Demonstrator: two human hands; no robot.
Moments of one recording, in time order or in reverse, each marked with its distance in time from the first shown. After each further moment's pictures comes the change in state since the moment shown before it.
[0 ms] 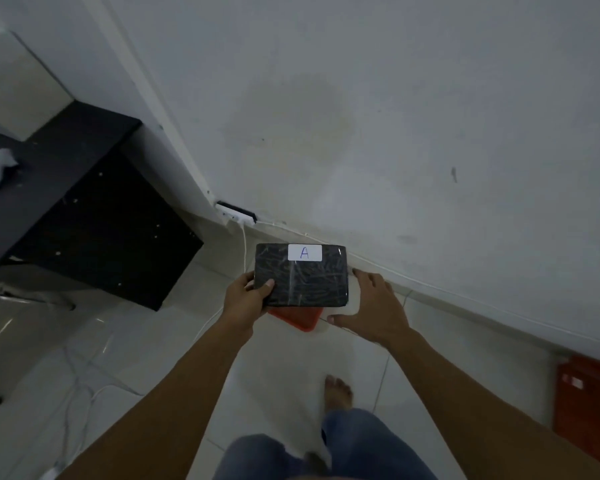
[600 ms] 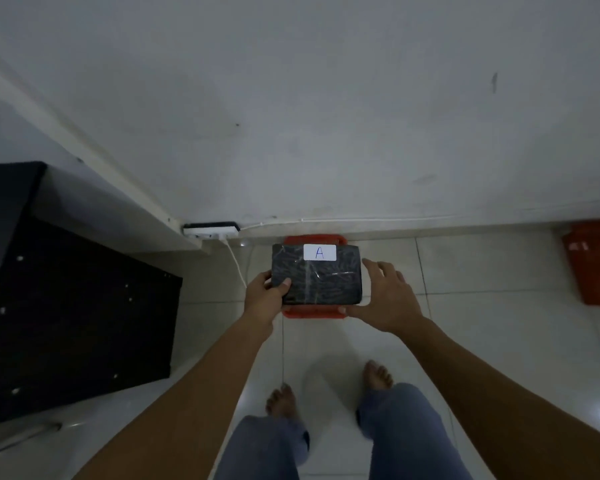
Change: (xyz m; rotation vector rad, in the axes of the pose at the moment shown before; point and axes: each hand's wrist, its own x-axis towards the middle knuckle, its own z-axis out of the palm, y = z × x) left_hand 0.225 -0.003 -0.090 0.347 -0.315 -0.096; right_hand 0.089 -0.096 0.144 0.084 0.161 0.398
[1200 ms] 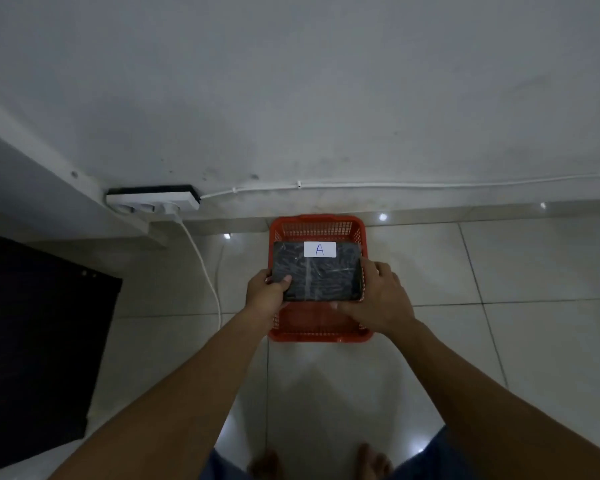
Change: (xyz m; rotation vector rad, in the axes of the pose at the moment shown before) left_hand 0.308 -0.208 0.019 0.004 -0.059 -0.008; right_hand 0.205 0.114 0.267 0.088 0.055 0.033
